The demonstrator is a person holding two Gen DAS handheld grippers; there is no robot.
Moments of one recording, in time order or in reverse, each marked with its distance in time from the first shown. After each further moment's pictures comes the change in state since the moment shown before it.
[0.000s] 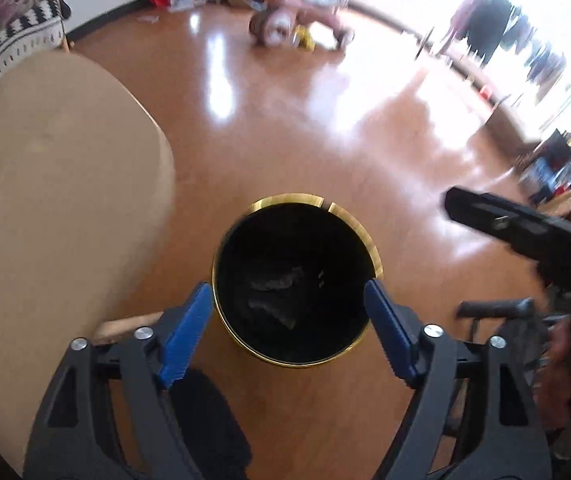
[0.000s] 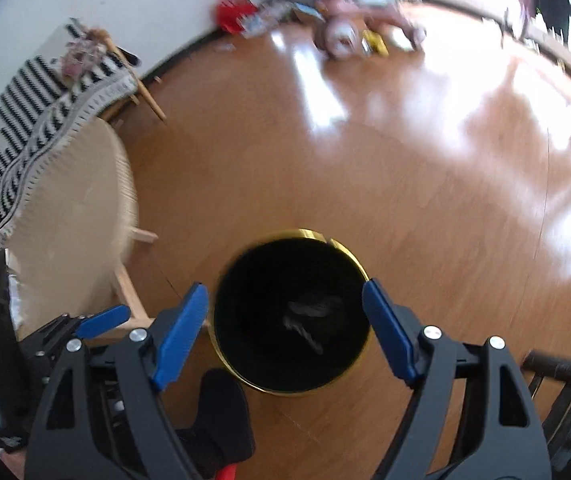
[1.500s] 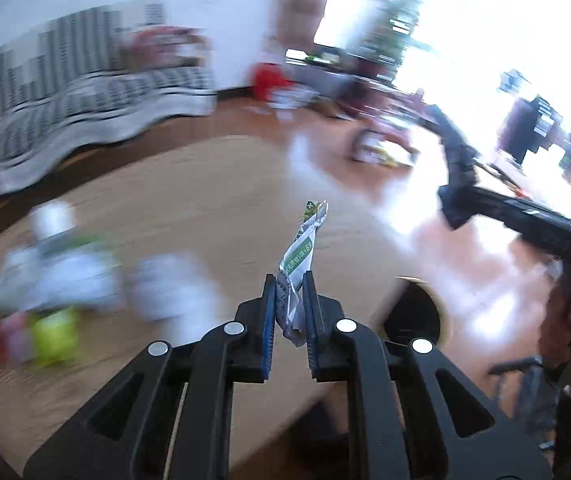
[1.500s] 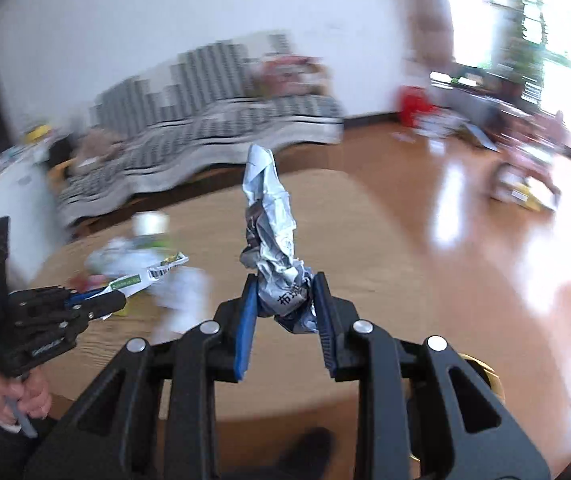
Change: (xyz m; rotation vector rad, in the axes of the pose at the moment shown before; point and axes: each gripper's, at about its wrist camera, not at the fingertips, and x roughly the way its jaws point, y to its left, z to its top) left arm -0.259 0.159 -0.087 -0.112 -0.346 0.158; right arm -0.095 0.219 0.001 -0.342 -0.200 0.219
